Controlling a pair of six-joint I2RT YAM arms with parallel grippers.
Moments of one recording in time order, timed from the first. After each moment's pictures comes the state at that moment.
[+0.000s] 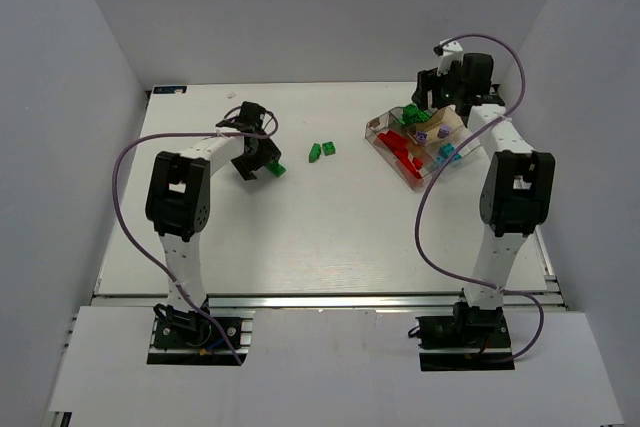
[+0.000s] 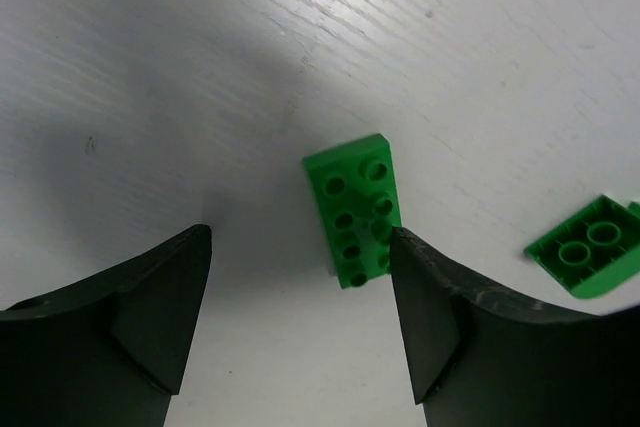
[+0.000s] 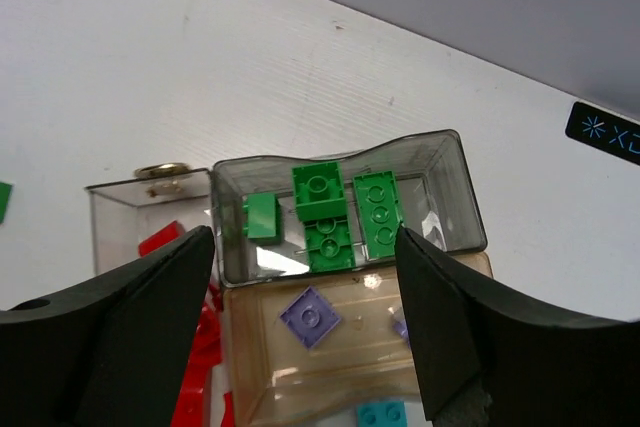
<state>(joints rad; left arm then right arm) -0.28 2.03 1.49 -0.57 -0.13 -0.84 0.02 2.06 1.72 -0.15 -0.38 -0.21</state>
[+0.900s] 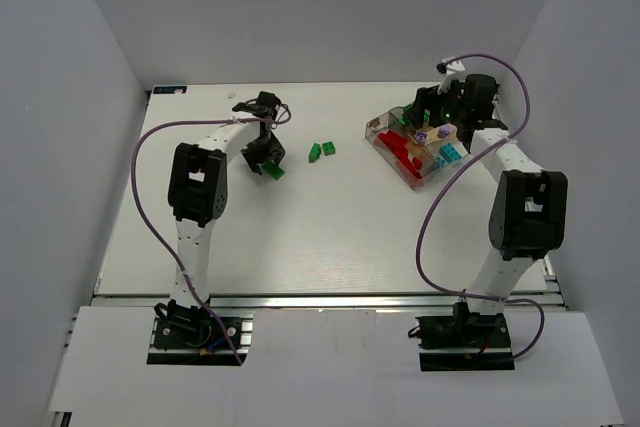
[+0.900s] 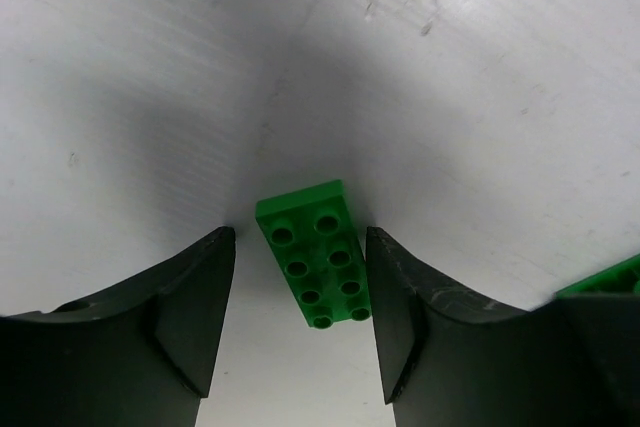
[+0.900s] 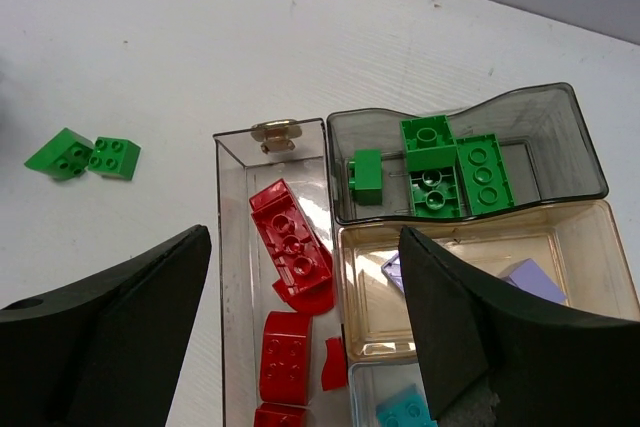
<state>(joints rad) -0.31 2.27 1.85 -0.88 -0.20 -0.84 0.02 1.81 1.35 0.03 -0.51 -0.08</state>
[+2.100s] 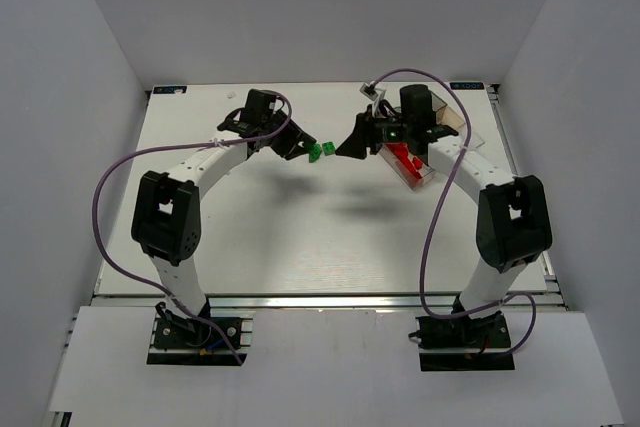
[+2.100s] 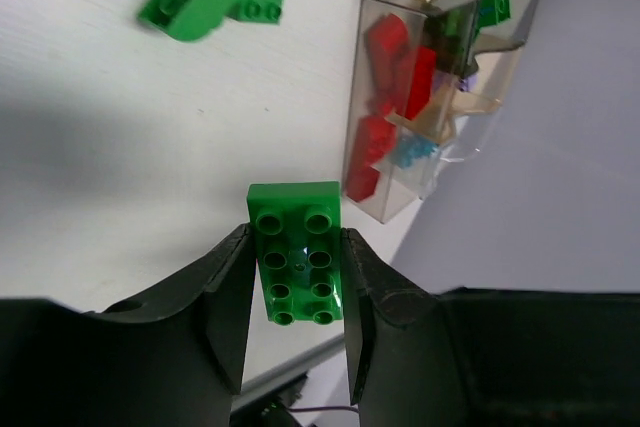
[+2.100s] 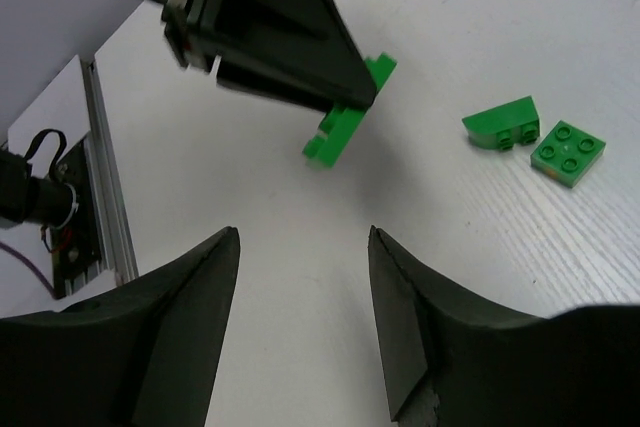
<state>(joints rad) -0.38 1.84 1.45 -0.37 0.26 -1.14 0.36 1.74 1.30 -0.06 -0.91 0.09</state>
